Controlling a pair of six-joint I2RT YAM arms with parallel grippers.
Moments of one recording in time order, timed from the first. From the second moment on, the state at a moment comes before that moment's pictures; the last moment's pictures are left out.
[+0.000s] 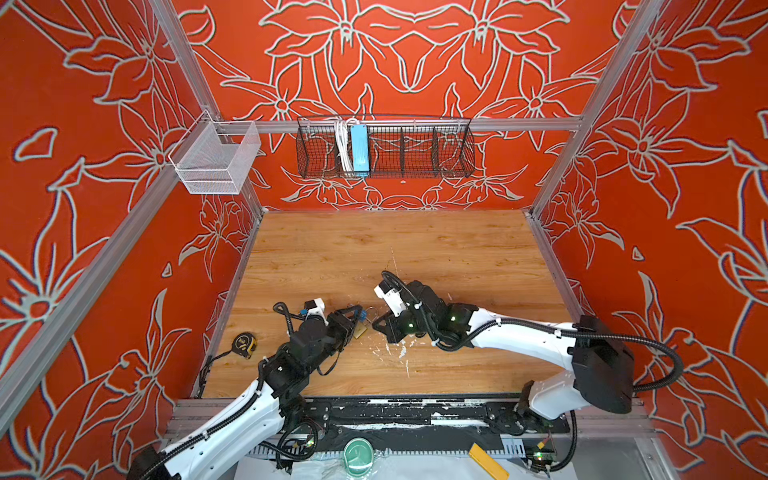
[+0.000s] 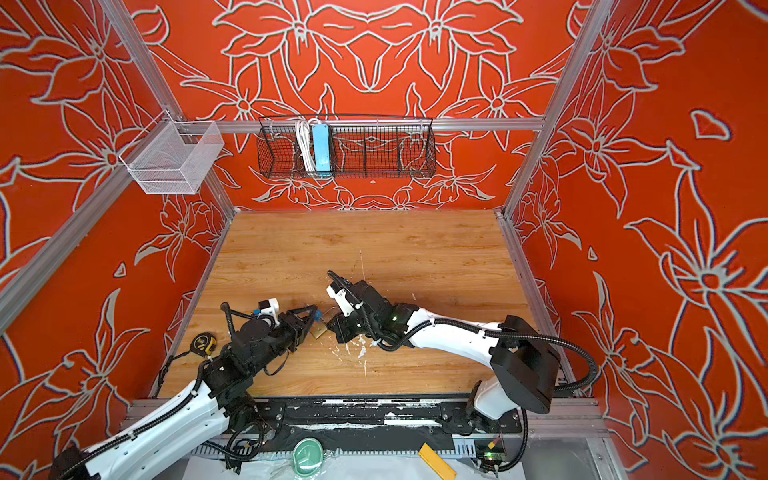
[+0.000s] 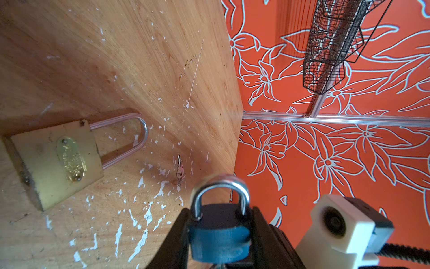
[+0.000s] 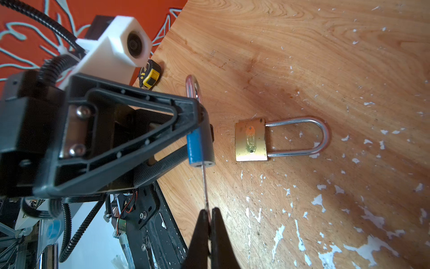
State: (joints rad) left arm -0.61 0.58 0.23 0.04 -0.03 -1.48; right arm 1.01 1.50 0.95 -0.10 -0.26 0.53
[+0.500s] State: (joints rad) left arm -0.60 0.67 0.28 0.04 -0.01 -1.43; right arm 0.99 1.51 0.95 -0.10 -0.27 0.54
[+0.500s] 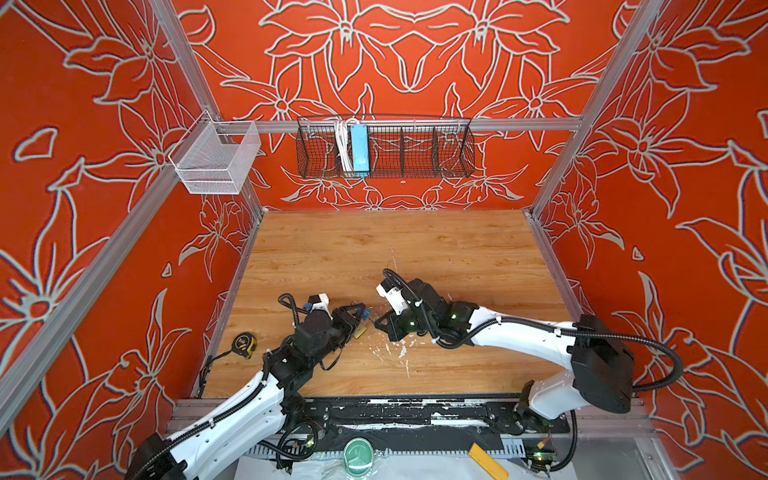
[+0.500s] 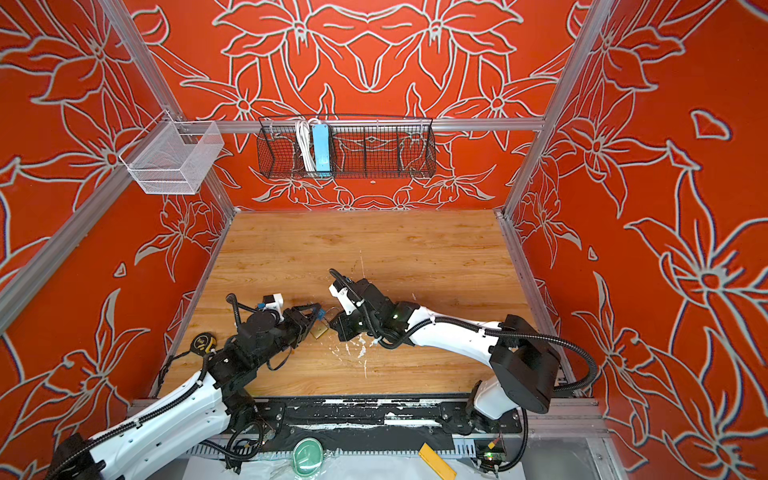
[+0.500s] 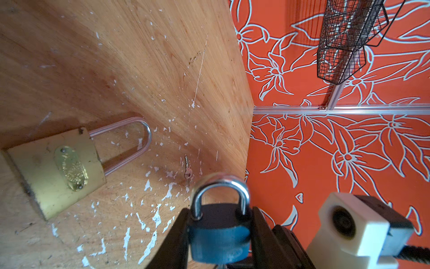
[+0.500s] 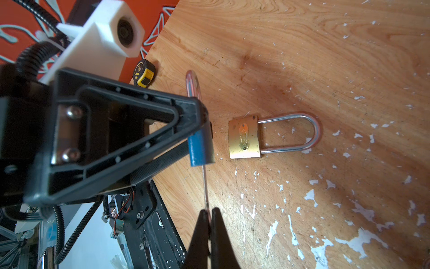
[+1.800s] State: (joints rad) left arm -0.62 1.01 0.51 -0.11 0.17 -1.45; right arm 0.91 1.51 0.65 0.32 -0.44 0.83
